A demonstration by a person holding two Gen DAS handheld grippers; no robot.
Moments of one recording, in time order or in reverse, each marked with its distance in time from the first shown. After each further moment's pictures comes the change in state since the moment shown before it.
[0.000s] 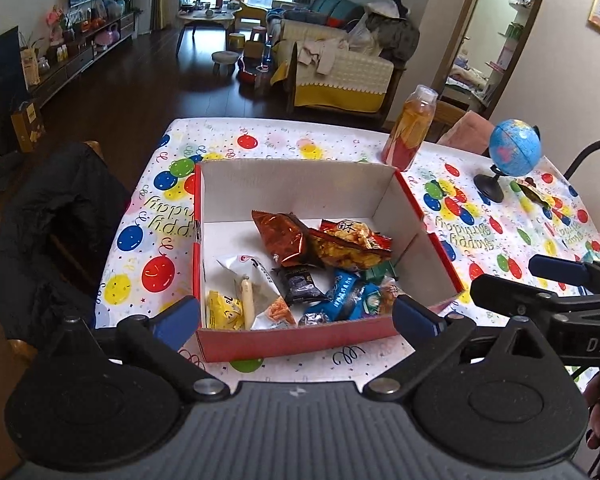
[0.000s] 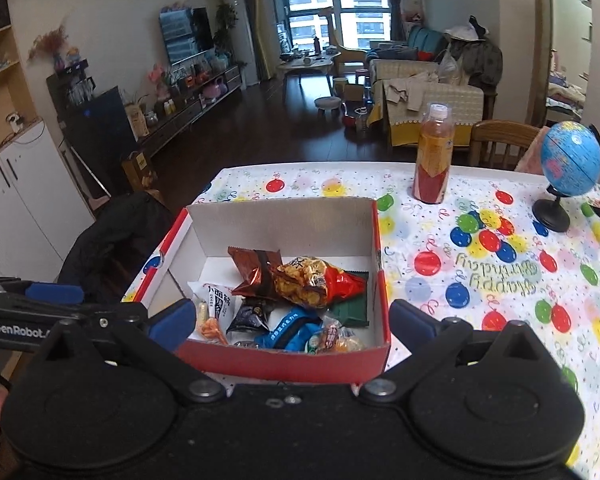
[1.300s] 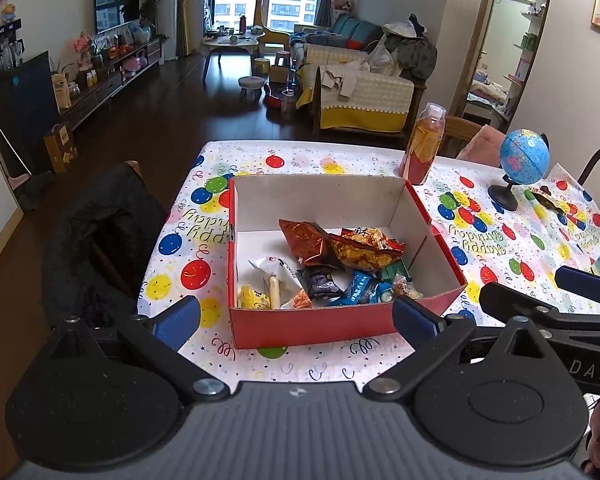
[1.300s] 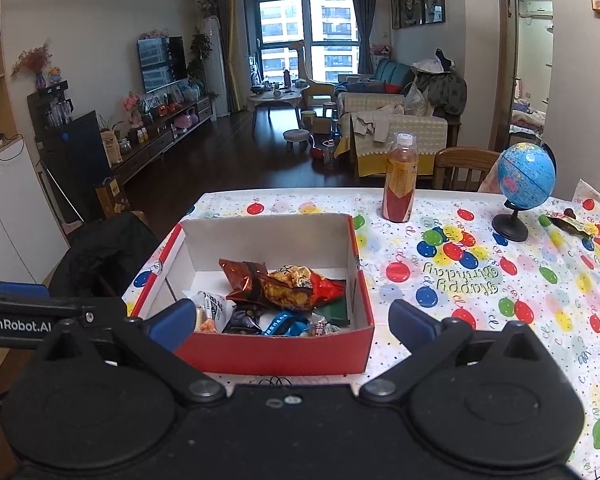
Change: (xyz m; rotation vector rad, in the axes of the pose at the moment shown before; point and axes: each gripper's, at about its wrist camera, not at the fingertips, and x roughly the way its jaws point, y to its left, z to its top) left arm -0.046 -0.010 -0.023 0.007 -0.074 0.097; right arm -0.042 0.032 -0.032 0.001 -0.114 -0.116
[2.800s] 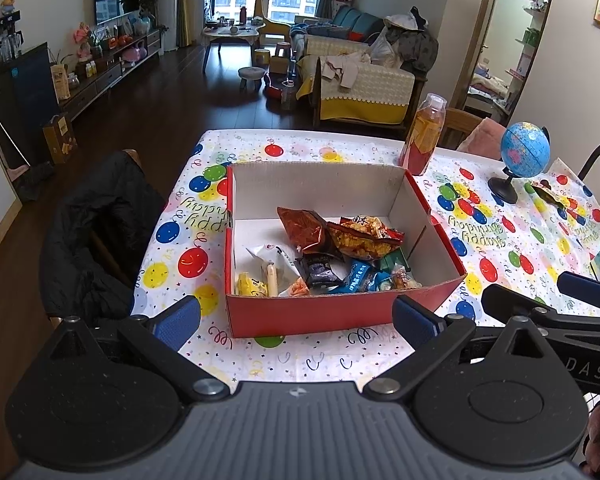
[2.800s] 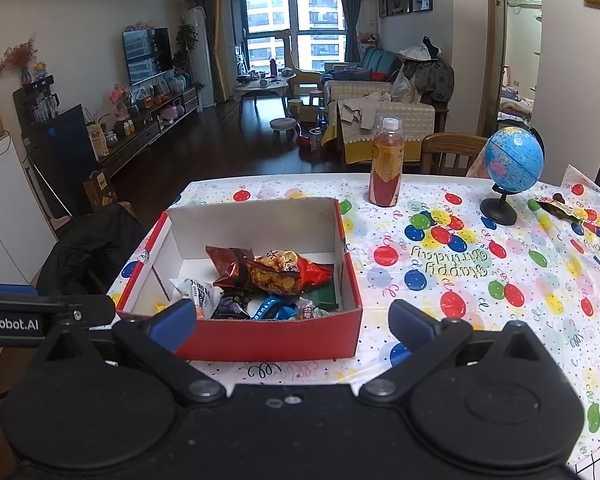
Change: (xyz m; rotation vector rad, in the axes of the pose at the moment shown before) left arm 0.002 -0.002 -0.006 -0.012 0.029 -0.002; right arm 0.004 -0.007 -0.006 0.023 0.036 -0.032
